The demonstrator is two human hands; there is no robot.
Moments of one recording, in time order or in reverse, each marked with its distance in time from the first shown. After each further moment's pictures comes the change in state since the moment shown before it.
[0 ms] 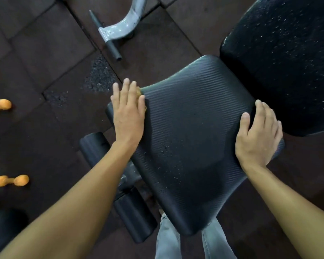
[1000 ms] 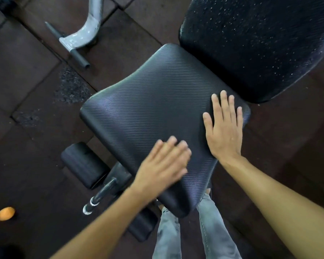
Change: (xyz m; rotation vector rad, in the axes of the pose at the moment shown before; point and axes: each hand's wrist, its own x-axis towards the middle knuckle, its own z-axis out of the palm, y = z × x) left_hand -0.152 0.042 0.001 -0.021 -0.137 0.943; right_hand -0.051 0.011 -0.010 -0.123 -0.122 -0.139
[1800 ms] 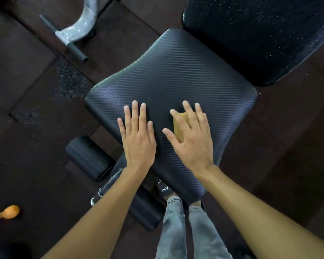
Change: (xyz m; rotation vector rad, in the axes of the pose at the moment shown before) left_hand -0.009 -0.050 0.000 -0.087 -0.056 -0.742; right_hand -0.069 -0.090 0.011 0.170 -0.040 -0.150
